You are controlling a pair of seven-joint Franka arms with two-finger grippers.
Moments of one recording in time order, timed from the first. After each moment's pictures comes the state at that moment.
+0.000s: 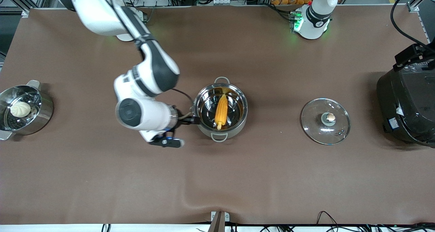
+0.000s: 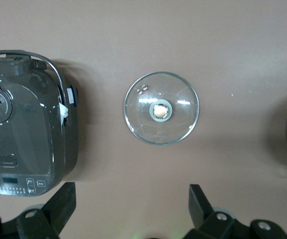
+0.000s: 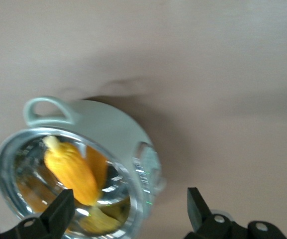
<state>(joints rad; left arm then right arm) 0.05 0.00 -0.05 -1.46 0.06 1.44 -0.01 0.43 0.72 -0.01 -1.11 0.33 1.67 0.47</state>
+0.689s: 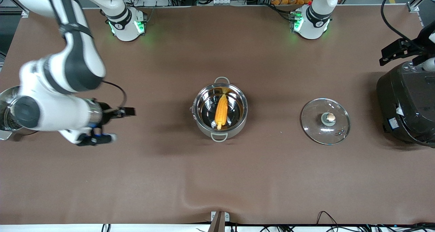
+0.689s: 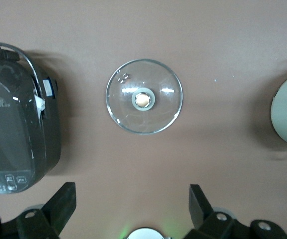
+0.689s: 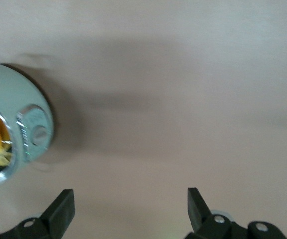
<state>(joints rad) 0.02 -0.01 -0.07 -1.50 0.01 1.44 -0.02 0.18 0.43 -0.04 -1.35 0.17 1.51 0.04</state>
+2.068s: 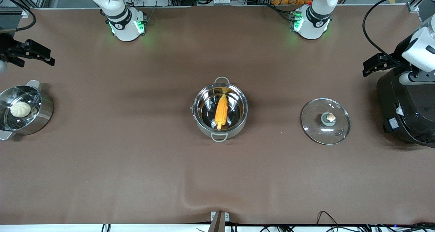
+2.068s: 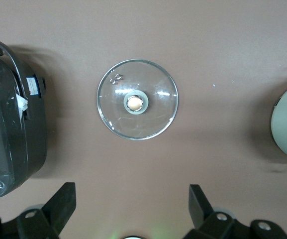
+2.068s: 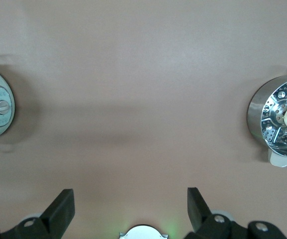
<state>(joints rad) 0.01 -0.01 -0.09 -1.60 0.01 1.52 -0.10 -0.09 -0.02 0.07 -1.51 0.03 1.39 -0.04</state>
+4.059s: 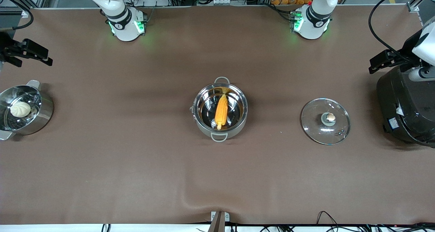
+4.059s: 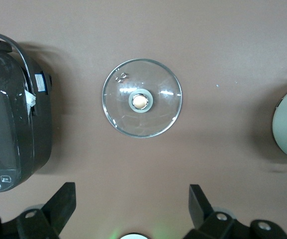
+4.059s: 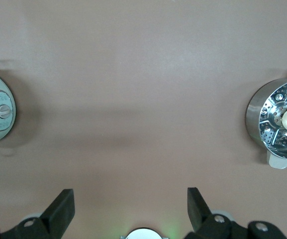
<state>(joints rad) 0.01 -0.02 -0.07 -1.58 0.01 1.50 -0.10 -0.09 -0.03 0.06 -1.50 0.03 1.39 -0.04</state>
